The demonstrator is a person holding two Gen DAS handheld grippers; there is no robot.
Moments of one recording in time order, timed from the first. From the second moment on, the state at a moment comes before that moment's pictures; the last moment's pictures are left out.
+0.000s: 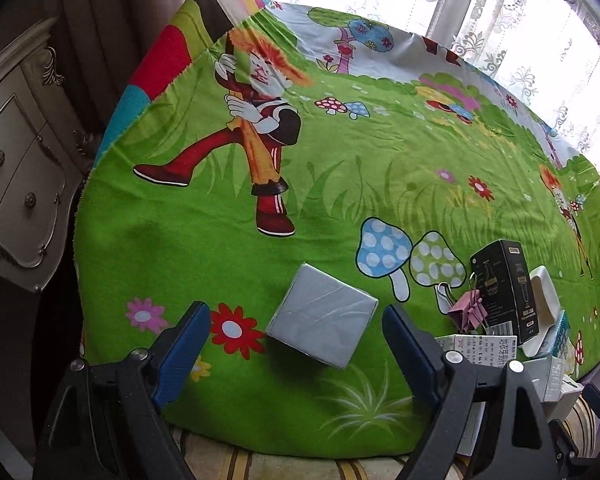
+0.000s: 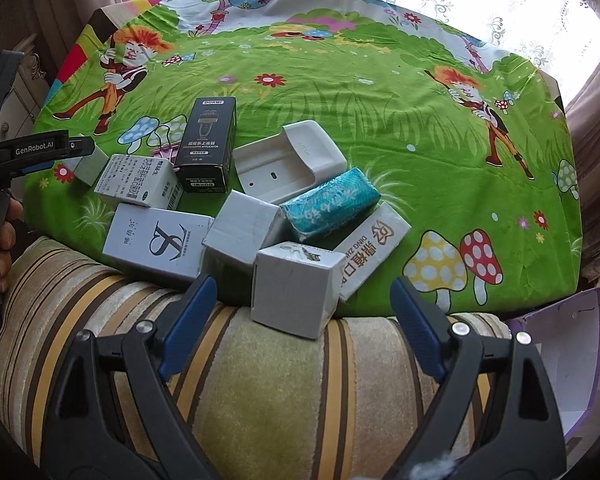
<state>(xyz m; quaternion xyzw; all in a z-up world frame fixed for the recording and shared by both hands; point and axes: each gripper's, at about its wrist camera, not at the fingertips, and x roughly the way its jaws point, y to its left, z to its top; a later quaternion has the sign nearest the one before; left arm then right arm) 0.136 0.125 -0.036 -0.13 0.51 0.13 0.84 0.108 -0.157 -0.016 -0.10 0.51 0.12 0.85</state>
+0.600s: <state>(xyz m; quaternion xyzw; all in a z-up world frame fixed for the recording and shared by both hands) 0.131 0.123 -0.038 -0.13 0.50 0.13 0.85 0.118 -0.165 -0.033 -0.07 0.54 0.12 0.83</state>
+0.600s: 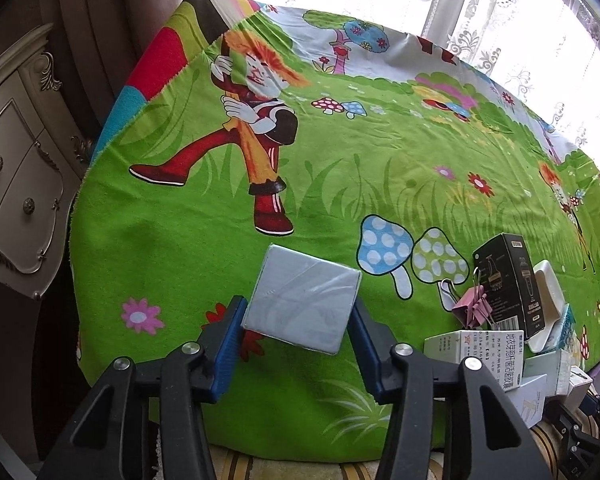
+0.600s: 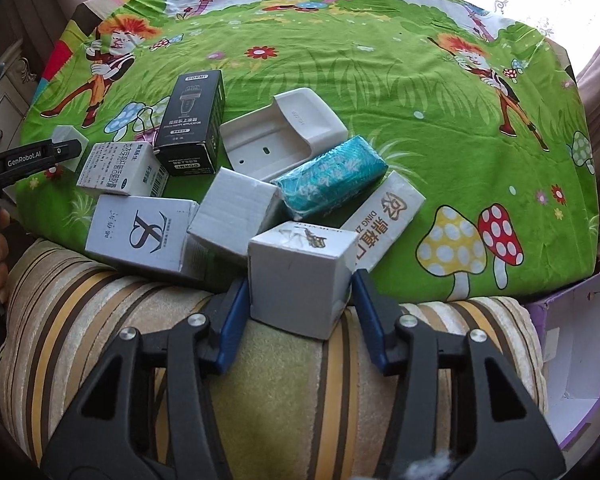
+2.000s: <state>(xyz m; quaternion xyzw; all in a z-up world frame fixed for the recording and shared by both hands) 0.074 -0.058 0.053 -0.10 0.43 -0.09 0.89 0.065 -0.273 0.034 0.06 0.46 0.13 0.88</state>
